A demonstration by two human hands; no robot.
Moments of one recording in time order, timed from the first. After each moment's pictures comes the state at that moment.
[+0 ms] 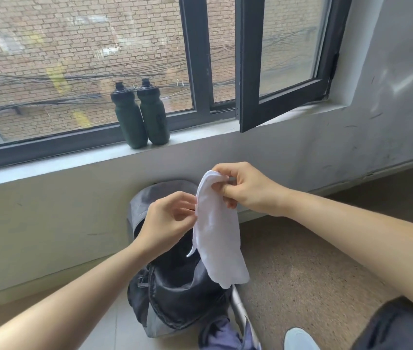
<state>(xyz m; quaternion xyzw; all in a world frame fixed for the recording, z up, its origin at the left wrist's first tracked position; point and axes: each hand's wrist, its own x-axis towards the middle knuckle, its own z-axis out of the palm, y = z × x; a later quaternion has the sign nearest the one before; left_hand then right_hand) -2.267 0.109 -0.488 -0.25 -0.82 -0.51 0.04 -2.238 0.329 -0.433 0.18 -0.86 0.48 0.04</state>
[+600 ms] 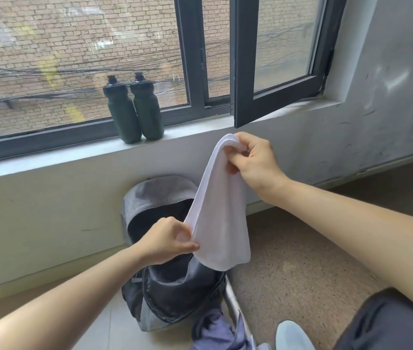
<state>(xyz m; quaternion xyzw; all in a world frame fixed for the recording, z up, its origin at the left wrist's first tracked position) -2.285 0.100 -0.530 -0.31 -0.92 -0.24 -0.10 -2.253 0.338 -0.429 0.05 -0.76 0.60 0.25</state>
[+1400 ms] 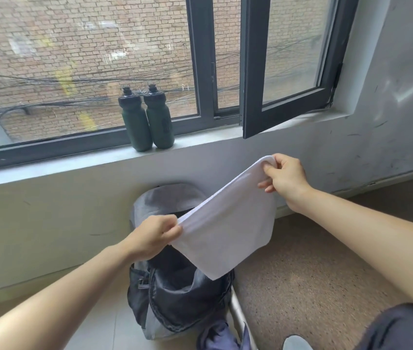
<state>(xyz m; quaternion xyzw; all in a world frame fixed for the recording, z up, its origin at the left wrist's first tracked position) -2.306 0.067 -0.516 -0.28 -0.92 -0.27 -0.03 -2.279 0.398 -0.464 -0.15 -0.79 0.55 0.22</state>
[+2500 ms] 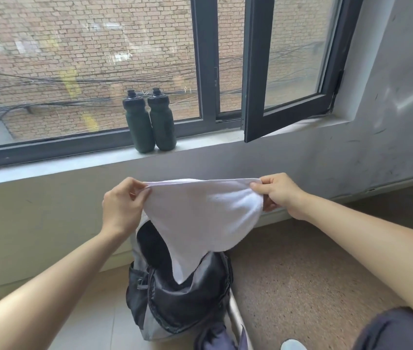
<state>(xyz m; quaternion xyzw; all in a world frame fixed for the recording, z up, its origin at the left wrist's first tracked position) -2.315 0.050 -0.472 -0.07 -0.88 -0.39 0.27 -2.272 0.399 -0.467 -0.09 -0.81 0.58 0.03</state>
